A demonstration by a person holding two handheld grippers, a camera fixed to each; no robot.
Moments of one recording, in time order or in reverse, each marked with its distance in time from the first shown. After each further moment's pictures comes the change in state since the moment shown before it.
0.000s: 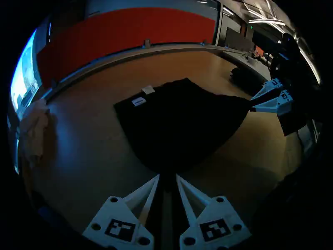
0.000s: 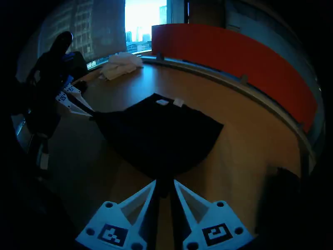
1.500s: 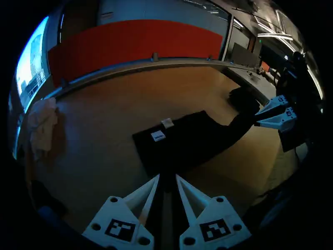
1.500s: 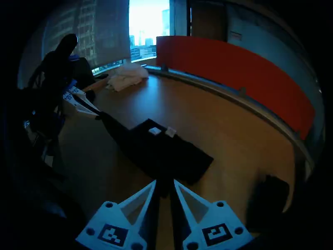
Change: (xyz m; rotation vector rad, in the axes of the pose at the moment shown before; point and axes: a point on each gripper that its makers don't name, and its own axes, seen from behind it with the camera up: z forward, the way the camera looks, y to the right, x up) left arm 0.042 0.011 -0.058 0.015 0.057 -0.103; right arm 0.037 -0.012 -0.055 0.014 0.036 -0.010
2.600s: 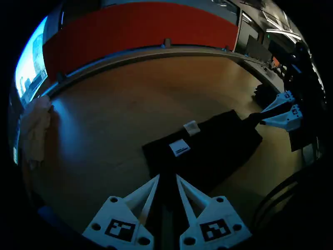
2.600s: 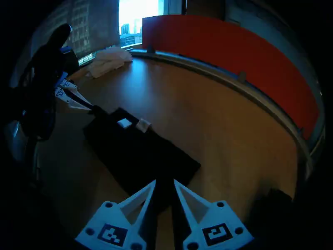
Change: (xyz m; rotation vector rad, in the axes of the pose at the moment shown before) left arm 0.013 -0.049 0.111 0.071 -0.078 -0.008; right arm -0.011 0.078 0.092 -0.043 -0.129 0.015
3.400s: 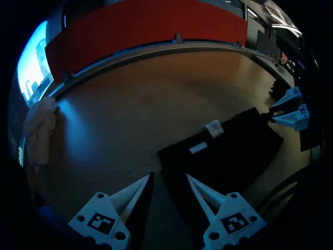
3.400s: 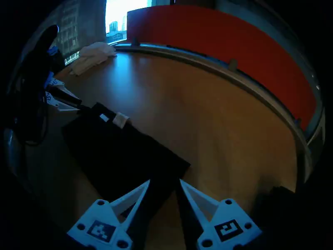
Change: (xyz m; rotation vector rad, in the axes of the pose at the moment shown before) left arm 0.002 -0.032 0.035 0.114 -0.009 0.013; right arm -0.010 0.034 0.033 -0.092 -0.028 0.051
